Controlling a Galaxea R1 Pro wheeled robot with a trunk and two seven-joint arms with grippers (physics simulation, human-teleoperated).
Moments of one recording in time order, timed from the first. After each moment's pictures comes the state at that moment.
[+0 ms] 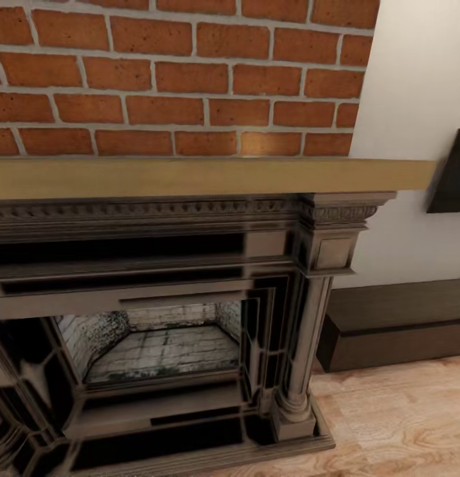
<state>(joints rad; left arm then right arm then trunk) 0.00 -0.01 0.01 -0.04 0.01 -0.01 -0.01 -0.01 0.02 0.00 0.00 0.01 0.00 -0.01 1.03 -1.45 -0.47</state>
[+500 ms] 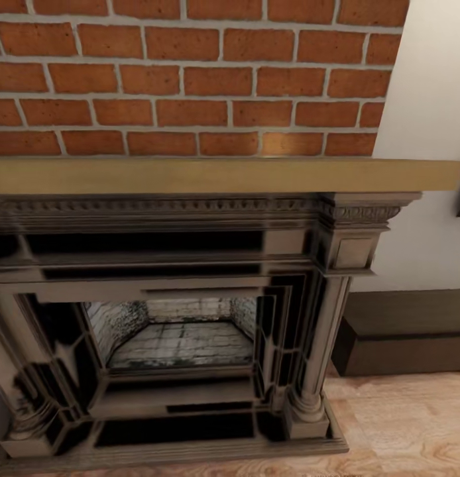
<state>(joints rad) 0.00 -0.01 0.01 -0.04 0.01 -0.02 0.00 -0.01 0.03 0.00 0.00 0.01 0.00 -0.01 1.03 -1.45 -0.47</state>
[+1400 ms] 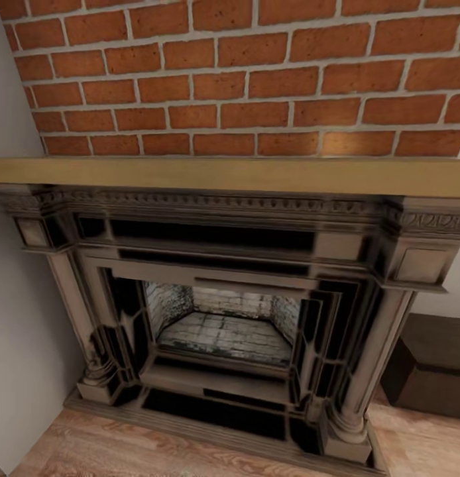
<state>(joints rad) 0.00 0.00 0.00 -0.04 0.00 -0.03 -0.01 -0.01 0.03 0.00 0.00 0.01 0.00 -0.01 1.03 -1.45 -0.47</state>
